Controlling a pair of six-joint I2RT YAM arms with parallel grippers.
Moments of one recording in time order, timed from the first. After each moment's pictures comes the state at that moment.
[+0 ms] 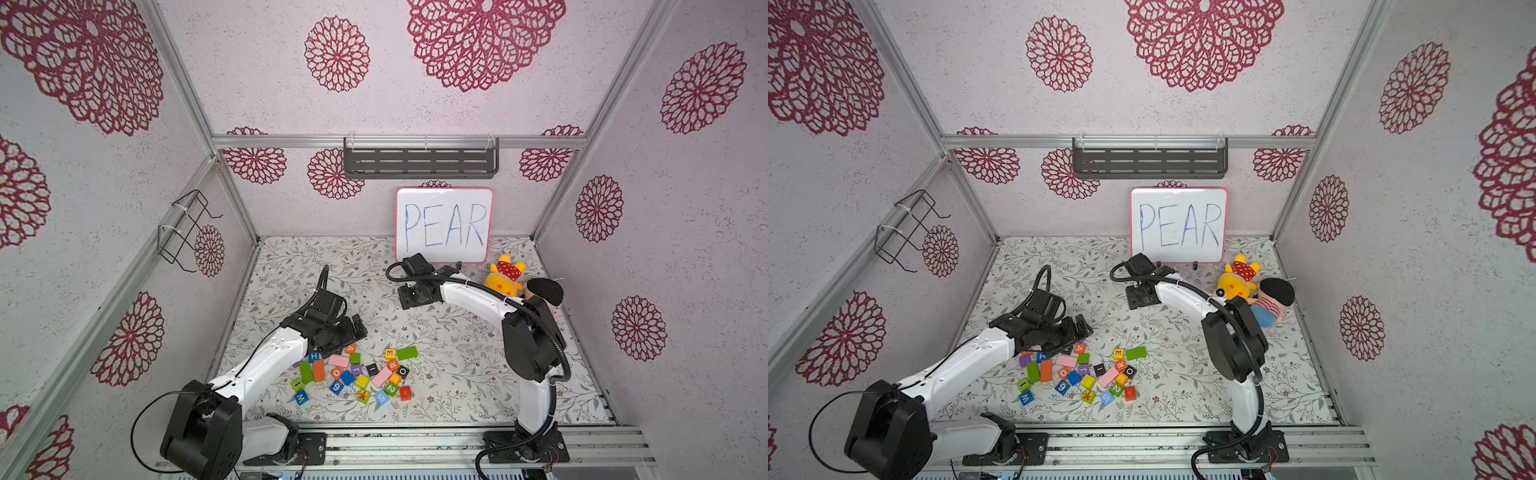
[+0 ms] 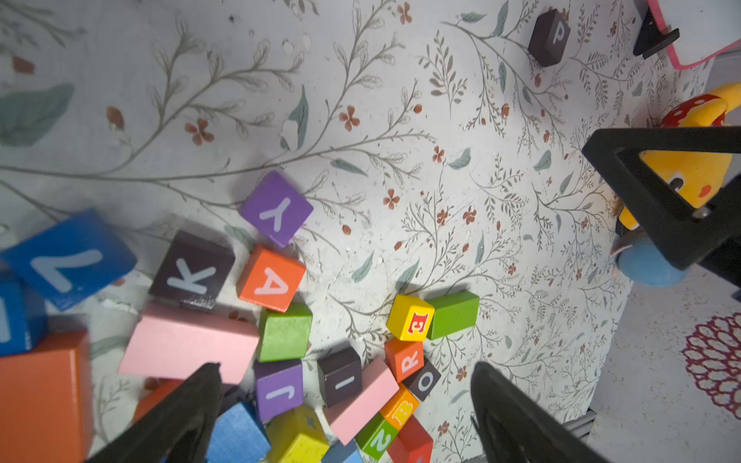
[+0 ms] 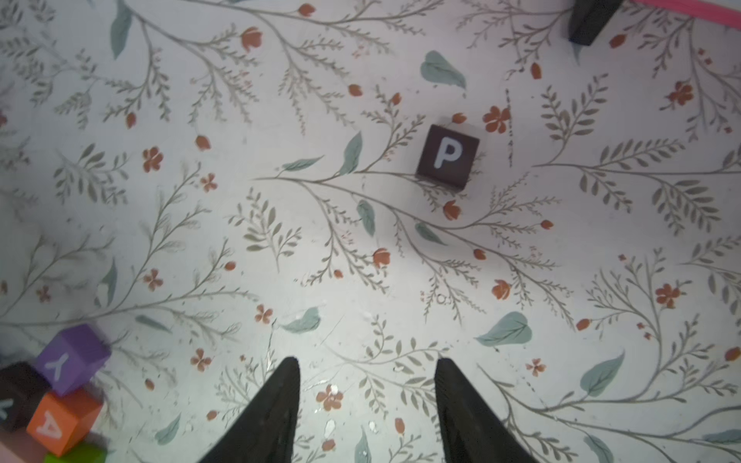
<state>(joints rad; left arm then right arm) -0.44 1.27 0.79 -0.60 0.19 -0.85 0.70 1.95 1.53 -0.65 0.07 0.32</state>
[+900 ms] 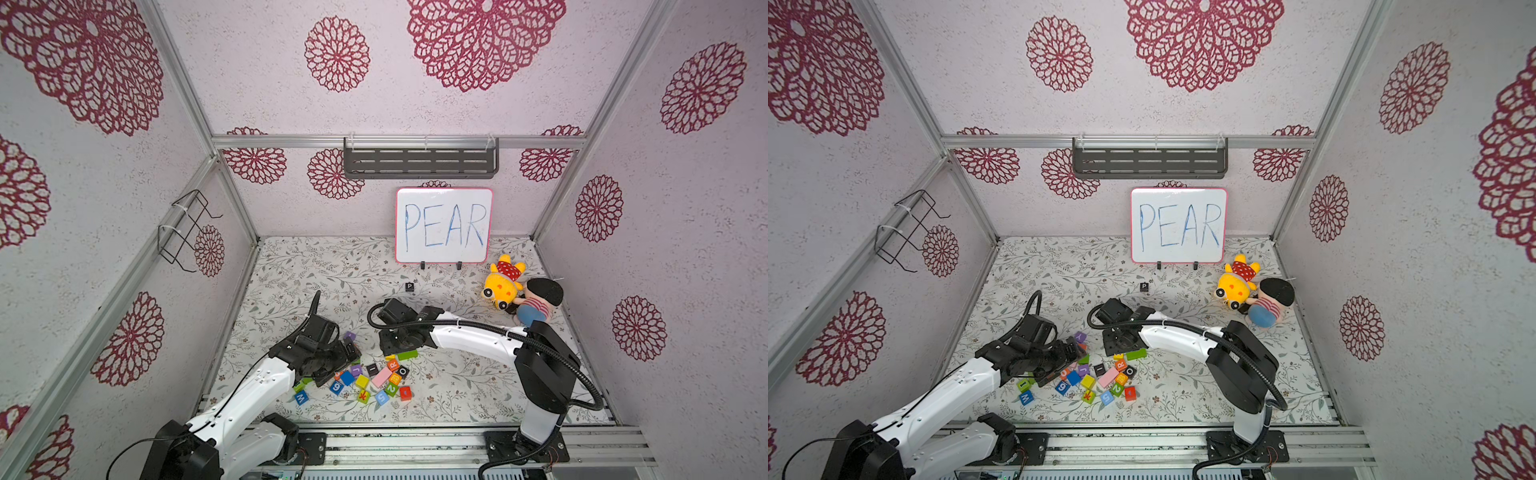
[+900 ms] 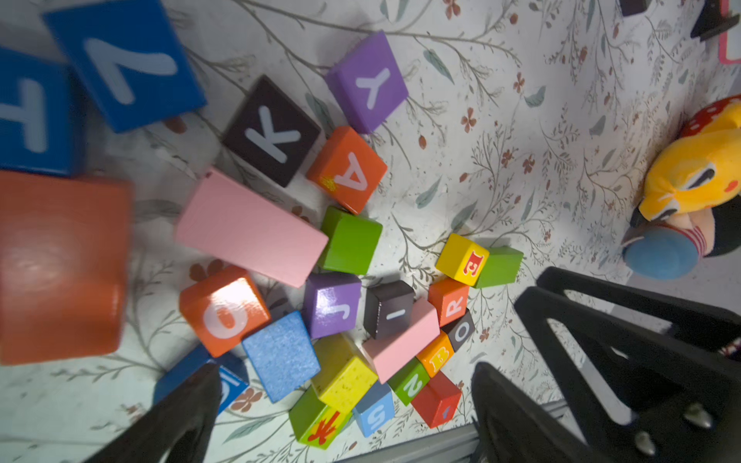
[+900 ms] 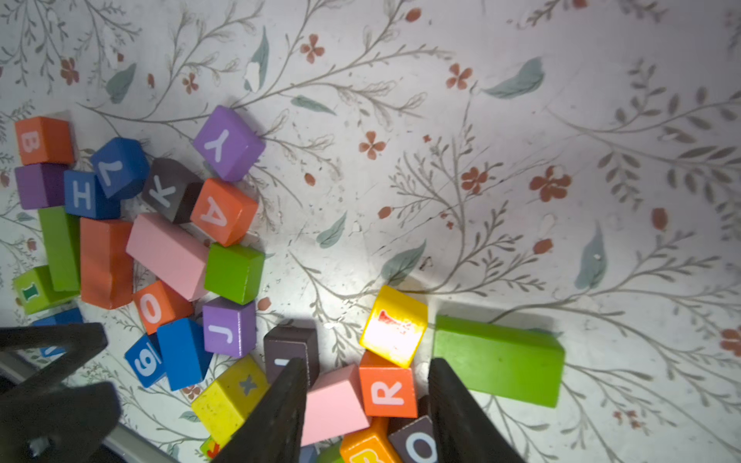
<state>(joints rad) -0.48 1.06 0.58 -0.59 0.25 -1.00 1.00 1.79 1.28 -0.61 0.02 0.70</state>
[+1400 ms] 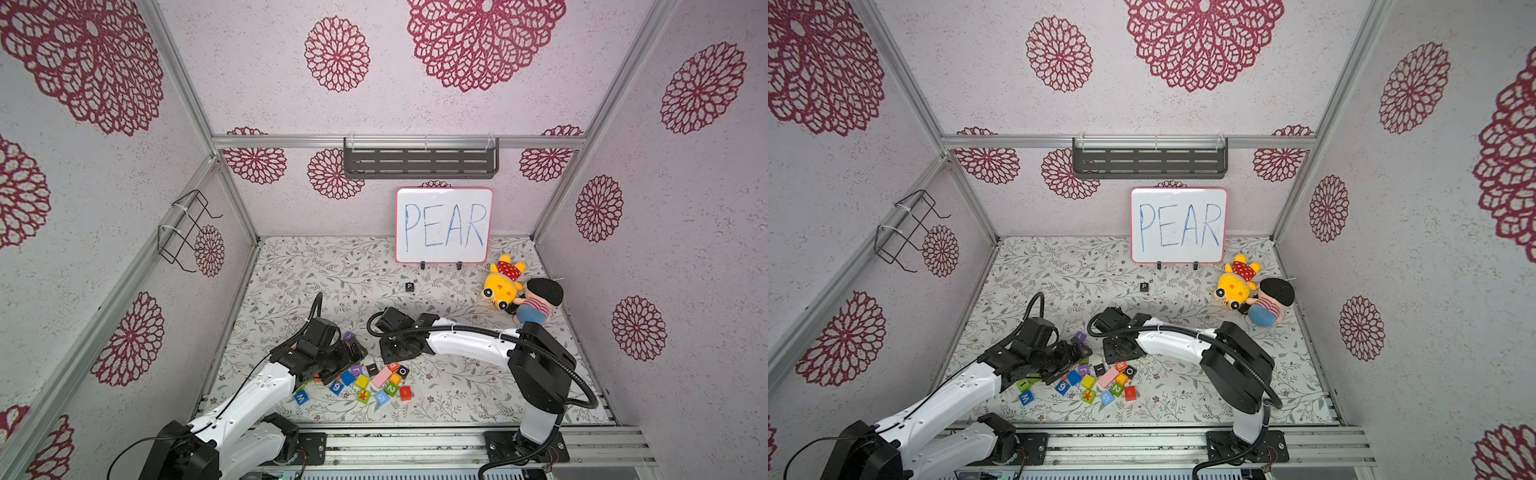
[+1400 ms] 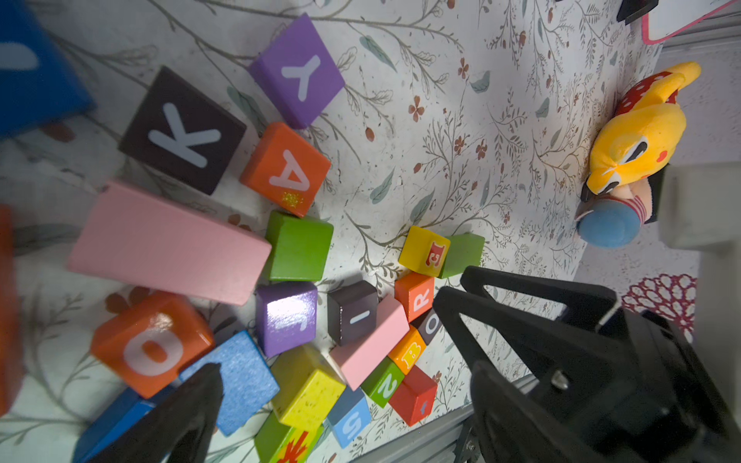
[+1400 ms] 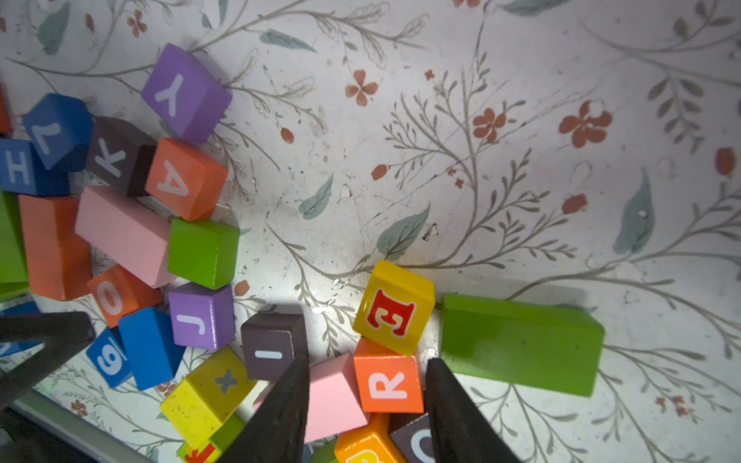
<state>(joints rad) -0.49 1.04 0.52 -0.46 0.29 -0.99 1.02 1.82 1.25 -0.60 0.02 0.74</state>
